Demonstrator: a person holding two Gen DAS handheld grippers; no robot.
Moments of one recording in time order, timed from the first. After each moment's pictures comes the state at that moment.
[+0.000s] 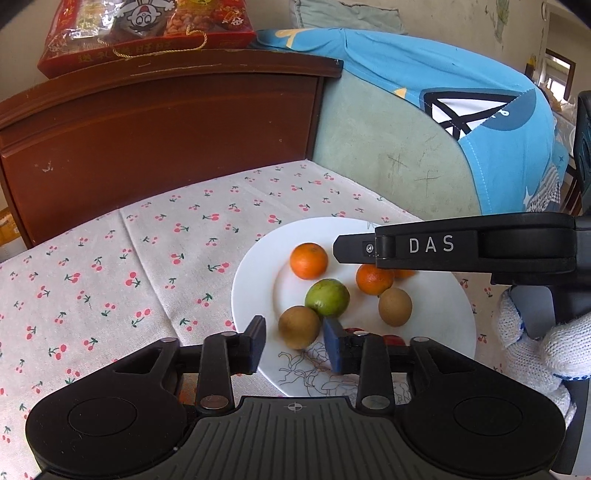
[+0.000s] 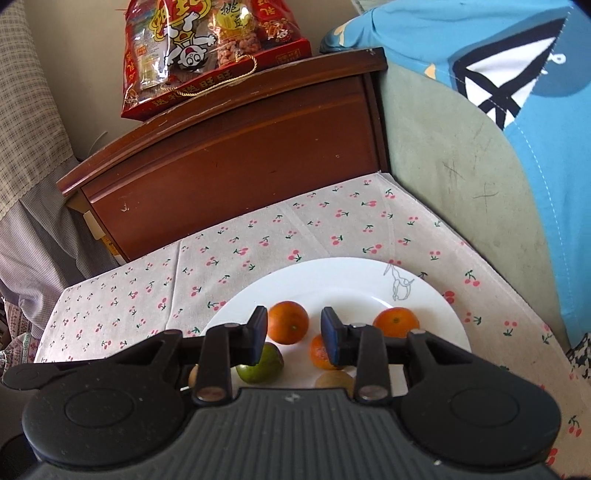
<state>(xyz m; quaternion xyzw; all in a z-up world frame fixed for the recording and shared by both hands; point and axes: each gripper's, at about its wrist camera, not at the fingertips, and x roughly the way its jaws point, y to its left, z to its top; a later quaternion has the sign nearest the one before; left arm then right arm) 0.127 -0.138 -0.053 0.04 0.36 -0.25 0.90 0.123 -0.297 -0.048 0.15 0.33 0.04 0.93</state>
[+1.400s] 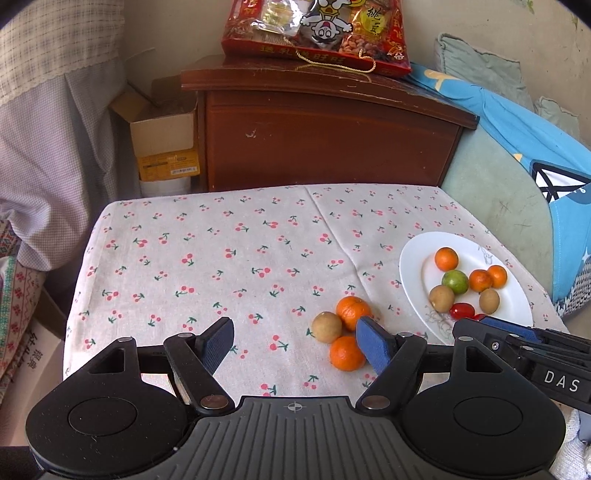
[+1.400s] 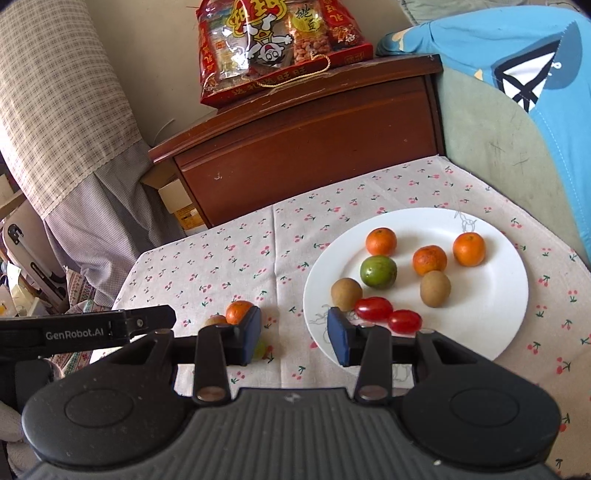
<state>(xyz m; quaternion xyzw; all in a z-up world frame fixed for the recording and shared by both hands) 0.067 -0.018 -0.017 -0.03 0.38 -0.08 0.92 0.038 -0.227 -0.041 0.13 0.32 0.12 0.93</state>
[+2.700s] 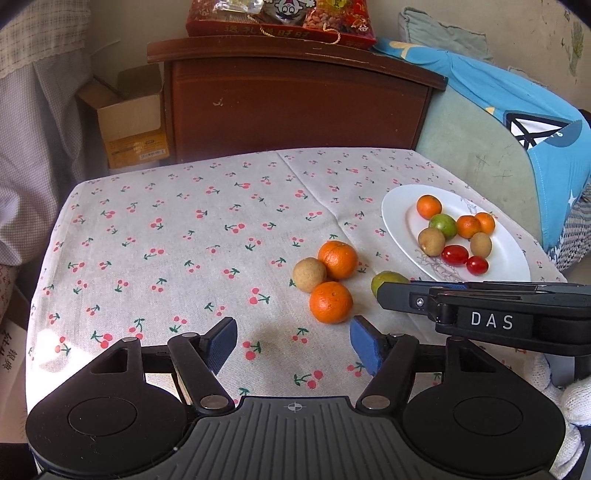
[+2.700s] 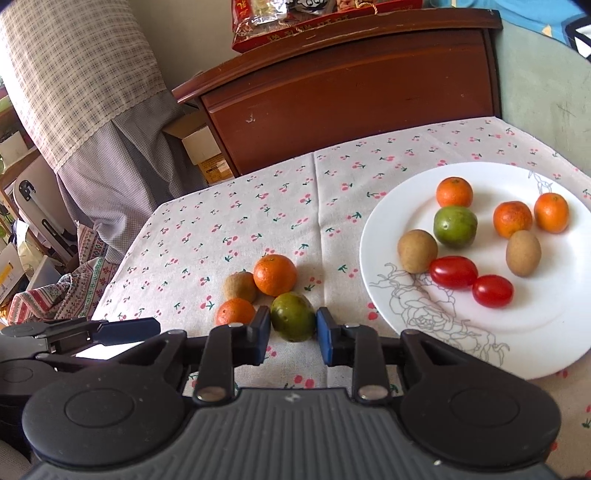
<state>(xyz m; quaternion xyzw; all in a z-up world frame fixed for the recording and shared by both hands) 0.054 -0.027 -0.060 -0.01 0.37 -0.14 0.92 0.065 -0.198 -0.077 0.12 0.36 0.16 0.91</state>
